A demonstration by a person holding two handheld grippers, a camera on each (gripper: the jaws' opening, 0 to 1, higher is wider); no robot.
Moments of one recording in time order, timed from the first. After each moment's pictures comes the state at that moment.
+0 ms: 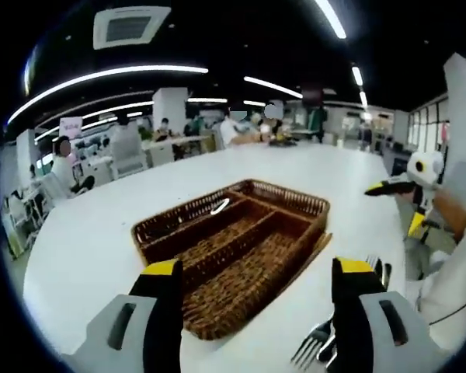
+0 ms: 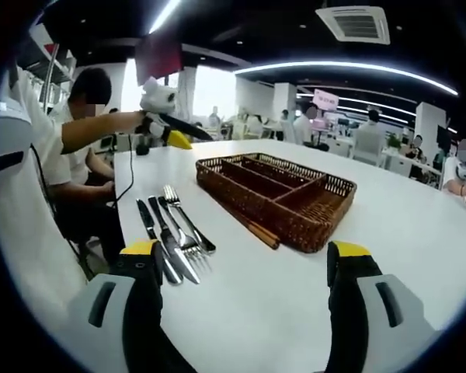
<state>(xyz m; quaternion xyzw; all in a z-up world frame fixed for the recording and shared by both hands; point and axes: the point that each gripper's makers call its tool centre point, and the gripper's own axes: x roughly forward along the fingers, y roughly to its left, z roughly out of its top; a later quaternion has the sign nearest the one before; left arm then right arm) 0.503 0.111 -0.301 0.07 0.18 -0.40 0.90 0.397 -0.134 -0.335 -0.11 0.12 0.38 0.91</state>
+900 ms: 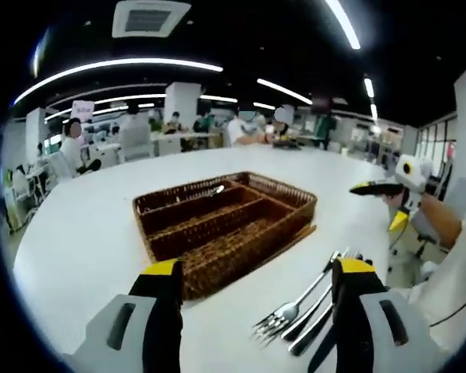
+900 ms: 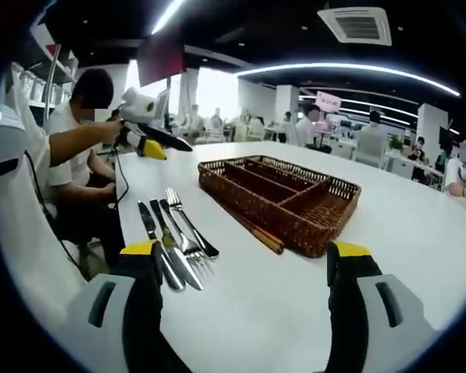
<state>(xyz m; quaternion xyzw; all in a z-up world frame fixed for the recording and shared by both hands) 0.452 0.122 -0.317 0.03 0.19 -0.38 0.91 0.399 -0.122 -0.333 -0.11 0.12 0.39 0.91</state>
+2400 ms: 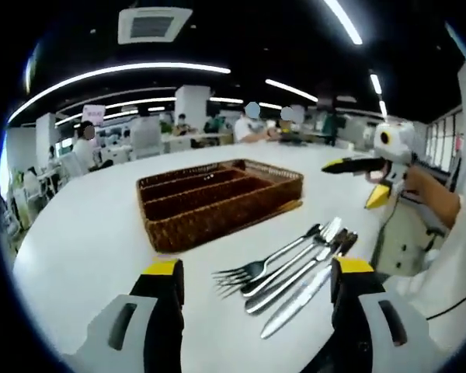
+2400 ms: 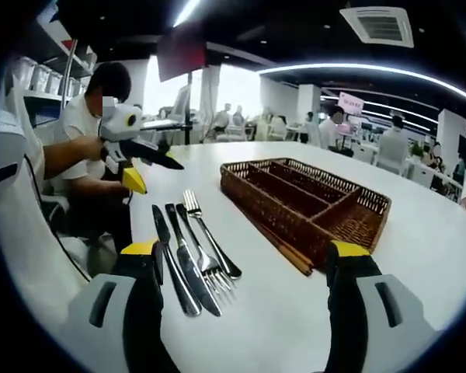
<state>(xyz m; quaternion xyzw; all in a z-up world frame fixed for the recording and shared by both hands) 0.384 0.122 -0.354 0.04 0.18 -0.34 0.92 0.401 -0.074 -0.336 -0.13 0.12 0.45 0.88</state>
